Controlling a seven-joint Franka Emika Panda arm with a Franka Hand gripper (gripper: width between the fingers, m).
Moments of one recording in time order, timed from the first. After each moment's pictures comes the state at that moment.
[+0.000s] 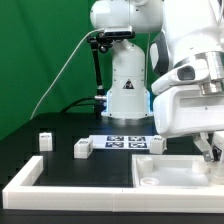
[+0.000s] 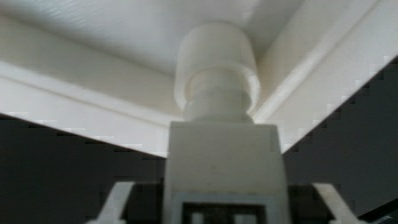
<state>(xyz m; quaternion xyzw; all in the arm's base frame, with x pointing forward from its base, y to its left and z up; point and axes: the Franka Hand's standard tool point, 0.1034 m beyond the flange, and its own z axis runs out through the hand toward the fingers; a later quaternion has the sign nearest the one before) 0.622 0.122 0.066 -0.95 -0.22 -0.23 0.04</state>
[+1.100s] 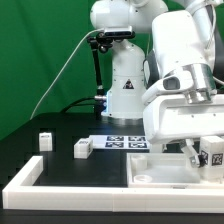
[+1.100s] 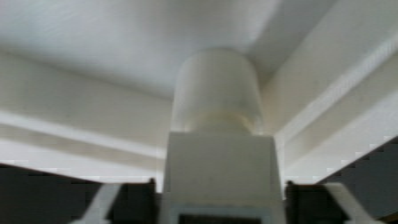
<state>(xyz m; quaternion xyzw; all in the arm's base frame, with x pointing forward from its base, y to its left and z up) 0.603 0.107 0.051 -0.94 -0.20 -0.28 0.03</state>
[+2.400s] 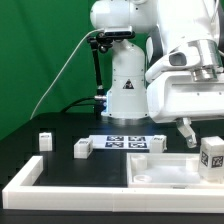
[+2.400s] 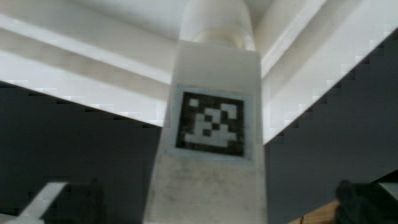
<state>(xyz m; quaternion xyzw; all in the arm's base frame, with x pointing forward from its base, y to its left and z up) 0.610 0.110 0.090 -0.94 -0.21 -0.26 0.03</state>
